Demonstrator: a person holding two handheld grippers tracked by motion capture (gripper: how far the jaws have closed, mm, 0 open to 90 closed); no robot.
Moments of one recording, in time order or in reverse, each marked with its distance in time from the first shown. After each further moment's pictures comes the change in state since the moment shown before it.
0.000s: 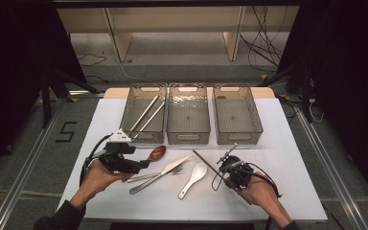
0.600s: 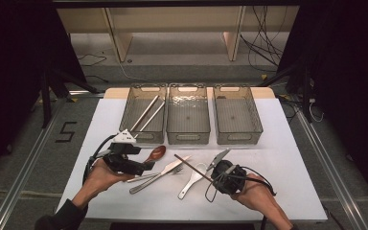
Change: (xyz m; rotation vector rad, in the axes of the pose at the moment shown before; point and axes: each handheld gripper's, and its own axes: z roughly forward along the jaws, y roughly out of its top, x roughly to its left) left arm -0.013 0.008 0.005 0.009 -0.061 0.057; right arm 0.037 0.006 -0.028 -0.103 0.054 -0.199
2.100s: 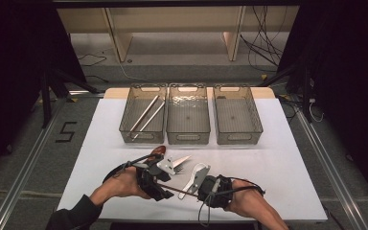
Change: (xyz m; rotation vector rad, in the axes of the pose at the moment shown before) left arm -0.072 0.013 0.048 0.362 -0.241 0.454; right arm 0.044 0.012 -0.004 -0.026 0.069 -0.360
